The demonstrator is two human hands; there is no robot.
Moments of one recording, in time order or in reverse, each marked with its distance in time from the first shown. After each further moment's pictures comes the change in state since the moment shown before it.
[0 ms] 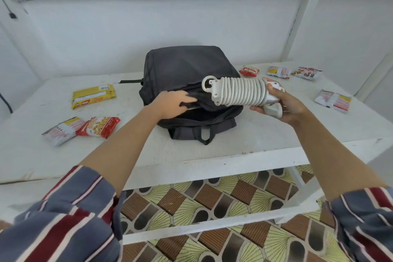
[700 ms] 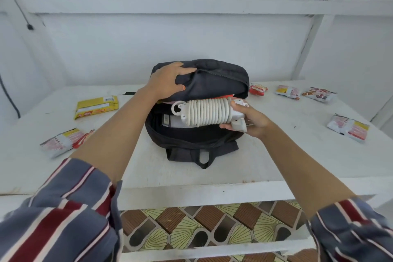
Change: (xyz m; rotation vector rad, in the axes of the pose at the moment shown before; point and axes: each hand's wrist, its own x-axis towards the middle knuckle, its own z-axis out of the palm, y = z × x) left_hand 0.038 -0.010 -0.074 -0.225 0.355 -0.055; right_hand 0.056 0.017 0.055 -0.020 -0.063 0.167
